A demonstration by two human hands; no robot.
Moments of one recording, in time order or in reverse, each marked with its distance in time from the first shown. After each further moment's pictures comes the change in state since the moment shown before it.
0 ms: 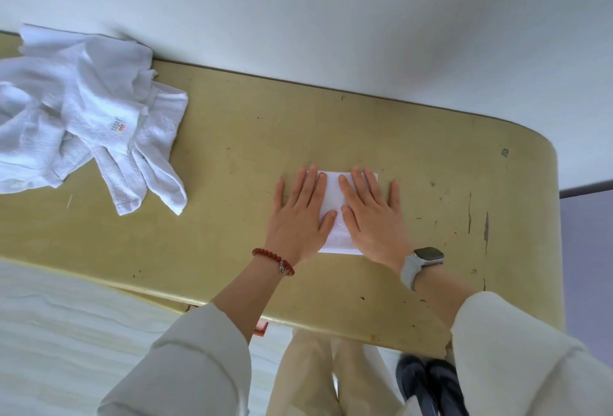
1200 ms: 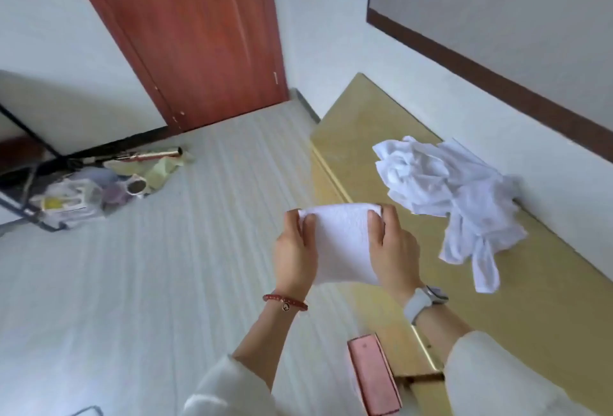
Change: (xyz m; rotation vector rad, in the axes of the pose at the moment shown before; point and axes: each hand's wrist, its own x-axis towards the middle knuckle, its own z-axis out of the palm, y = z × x) left_hand -0.410 -0.178 -0.170 -0.746 1.231 -1.122; right_hand -0.099 -0.466 -0.097 0.585 0.245 -0.665
